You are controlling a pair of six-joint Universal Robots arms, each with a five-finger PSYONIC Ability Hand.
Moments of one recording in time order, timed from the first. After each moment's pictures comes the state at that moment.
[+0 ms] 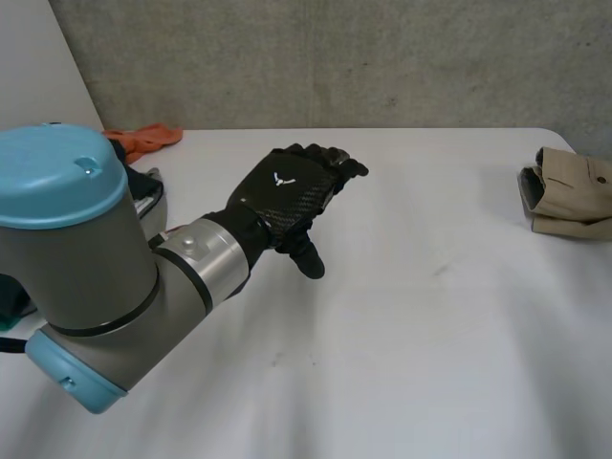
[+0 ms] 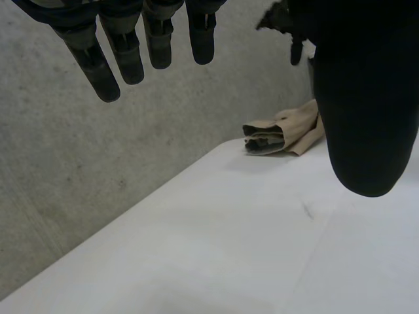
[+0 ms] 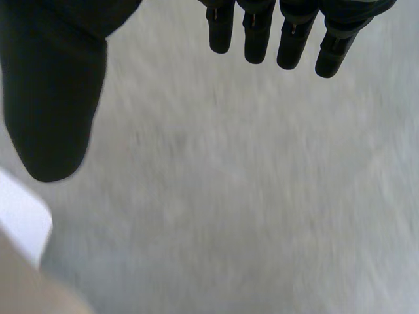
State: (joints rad) left arm 4.07 -1.88 -1.43 3.21 -1.32 3.29; right arm 1.49 -0.78 1.00 -0.61 1.62 2.60; left_hand 0.20 0.20 0.21 0.20 0.05; right_hand 0.24 0.22 0.22 0.22 0.05
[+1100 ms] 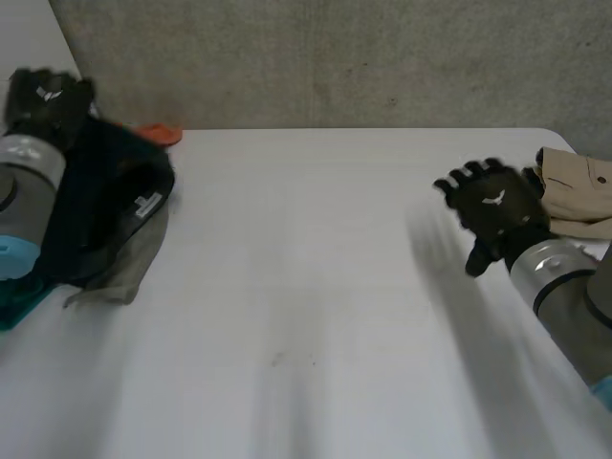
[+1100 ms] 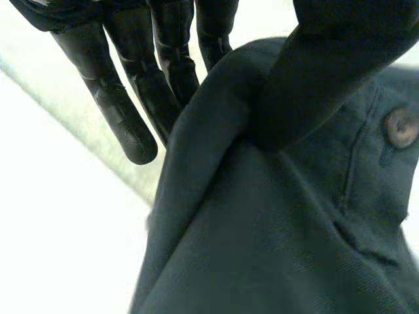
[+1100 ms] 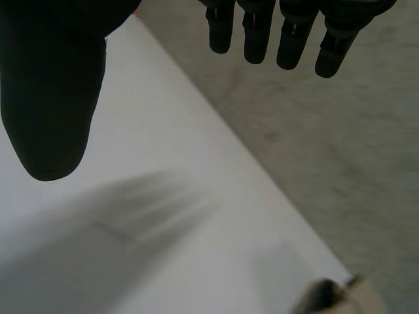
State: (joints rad) left arm 4.59 -1.97 -1.34 3.47 -1.51 3.60; right arm 1.86 -1.35 1.74 -0.25 1.42 2.59; left_hand 0.90 1.17 1.19 1.20 0.97; right_hand 0.24 0.22 0.22 0.22 0.05
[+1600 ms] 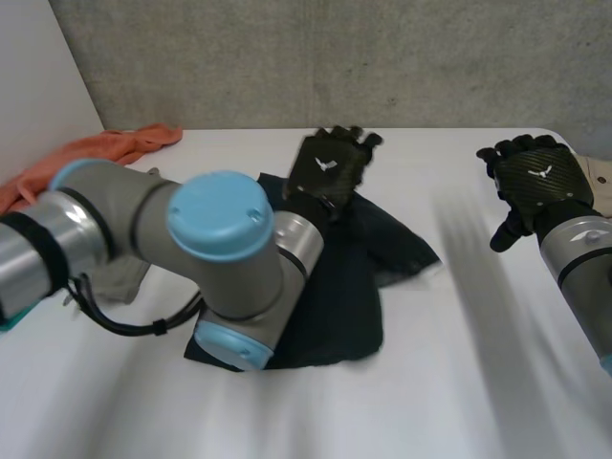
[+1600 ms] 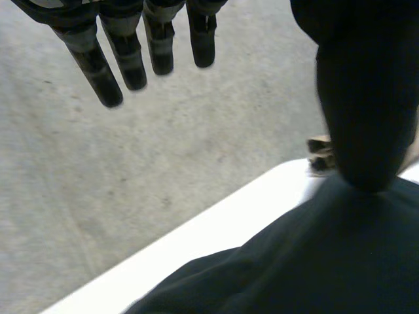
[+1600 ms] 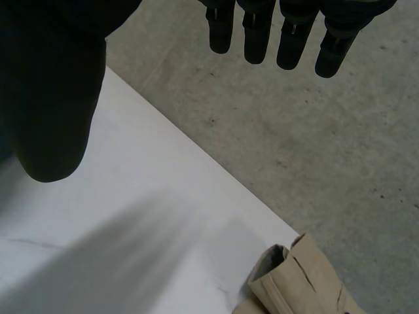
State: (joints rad) left arm 3.92 -2.29 -1.08 3.44 -1.62 3.23; right arm 1.80 -1.37 1.70 -0.24 1.51 2.74; left_hand 0.22 0.24 0.24 0.24 0.07; right_hand 0.24 0.22 0.22 0.22 0.05
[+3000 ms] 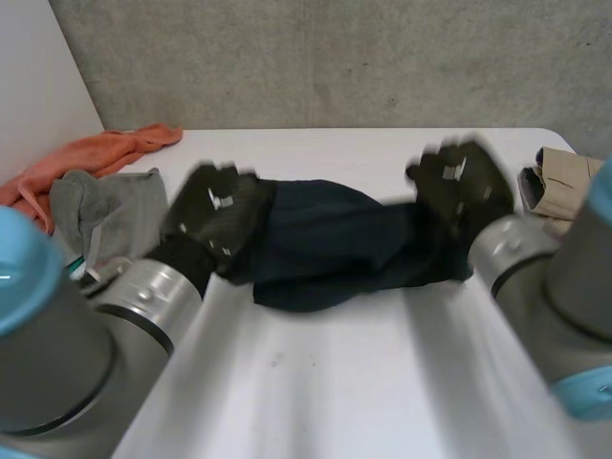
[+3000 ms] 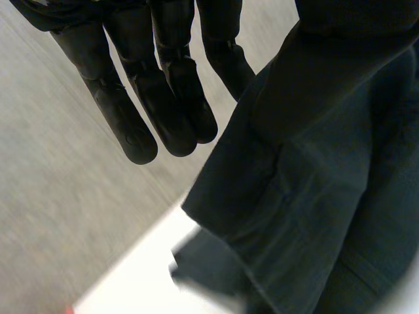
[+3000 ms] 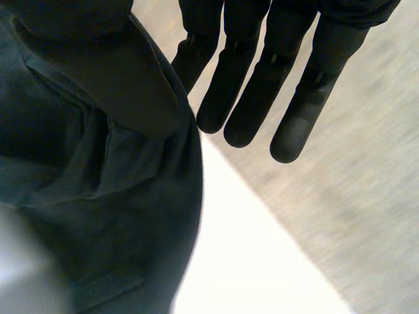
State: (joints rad) left arm 4.07 -1.67 -1.72 3.37 -1.59 3.50; right arm 2.06 -1.38 1.58 -0.15 1.56 2.59; left_hand 1.15 1.20 1.19 1.20 0.99; right_hand 1.09 1.17 1.19 1.20 0.99
